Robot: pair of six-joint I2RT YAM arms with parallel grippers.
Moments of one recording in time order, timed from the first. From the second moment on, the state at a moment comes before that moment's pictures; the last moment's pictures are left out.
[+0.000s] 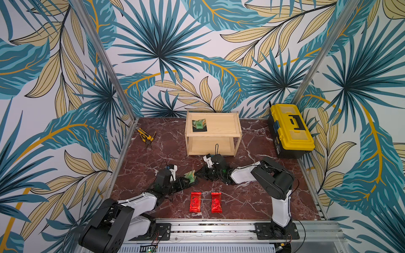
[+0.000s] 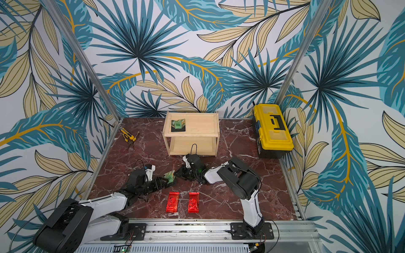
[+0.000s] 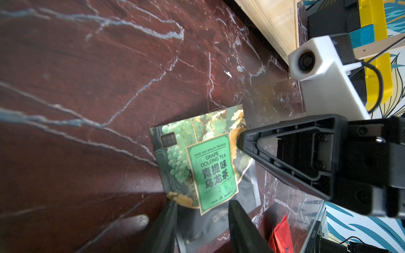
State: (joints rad) left arm -0.35 1.21 0.18 0.33 0.41 -0.77; right arm 0.75 2.00 0.91 0.51 -0.47 1.11
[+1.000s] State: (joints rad) left arm -0.33 0.92 0.77 -0.23 0.20 -0.60; right arm 0.55 1.17 1.07 -0.20 -0.27 0.73
